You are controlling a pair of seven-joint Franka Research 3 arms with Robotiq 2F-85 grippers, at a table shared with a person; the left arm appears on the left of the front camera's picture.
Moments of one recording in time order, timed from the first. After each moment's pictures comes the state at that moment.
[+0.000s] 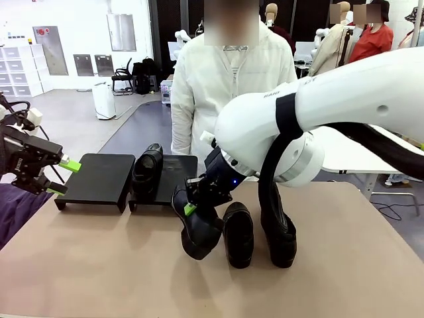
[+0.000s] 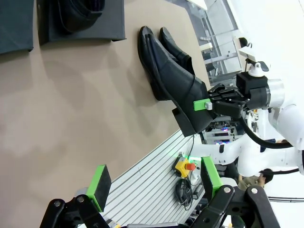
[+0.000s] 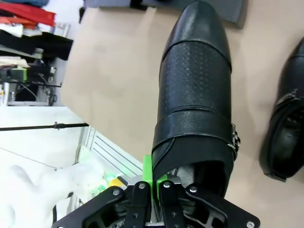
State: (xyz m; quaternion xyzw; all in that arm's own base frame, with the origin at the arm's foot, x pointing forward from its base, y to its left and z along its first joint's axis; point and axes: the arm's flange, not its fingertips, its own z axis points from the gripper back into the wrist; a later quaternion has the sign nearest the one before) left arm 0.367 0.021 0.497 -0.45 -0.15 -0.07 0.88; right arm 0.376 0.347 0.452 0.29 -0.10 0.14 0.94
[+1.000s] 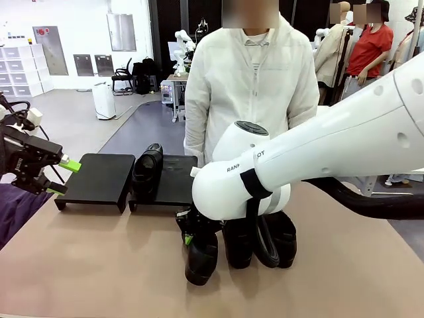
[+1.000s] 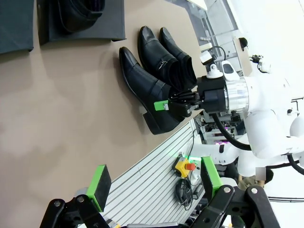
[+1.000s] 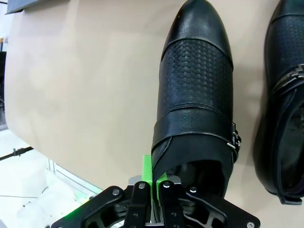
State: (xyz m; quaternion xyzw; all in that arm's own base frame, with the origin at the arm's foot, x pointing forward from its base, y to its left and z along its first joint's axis) left arm 0.367 0.021 0.497 -0.45 -0.15 -0.07 0.88; right arm 0.393 0.388 0.369 0.19 -0.07 0.07 0.98
